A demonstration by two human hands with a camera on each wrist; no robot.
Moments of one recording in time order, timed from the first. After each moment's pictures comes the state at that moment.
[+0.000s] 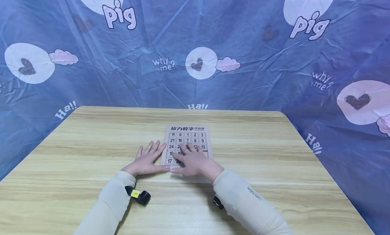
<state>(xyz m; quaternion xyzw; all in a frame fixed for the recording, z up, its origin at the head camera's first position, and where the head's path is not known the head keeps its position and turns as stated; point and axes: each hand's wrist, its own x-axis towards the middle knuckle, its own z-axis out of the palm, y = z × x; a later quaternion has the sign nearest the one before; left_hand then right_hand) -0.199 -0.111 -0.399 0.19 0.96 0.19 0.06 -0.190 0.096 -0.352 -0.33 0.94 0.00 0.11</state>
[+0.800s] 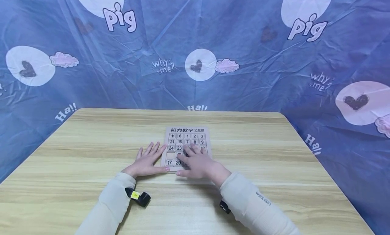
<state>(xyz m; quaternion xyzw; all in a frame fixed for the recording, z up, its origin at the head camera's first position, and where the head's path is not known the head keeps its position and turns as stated) -0.197 -0.111 -0.398 0.20 0.96 0.18 0.06 -0.184 0.113 -0.353 -0.35 0.93 -0.01 0.07</state>
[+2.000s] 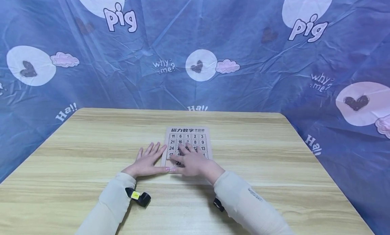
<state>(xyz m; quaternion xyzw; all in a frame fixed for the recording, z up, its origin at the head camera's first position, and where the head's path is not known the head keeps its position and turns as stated) -0.196 -0.111 -0.397 0.20 0.96 0.19 0.06 -0.191 0.098 -0.351 -0.35 0.93 -0.03 0.09</state>
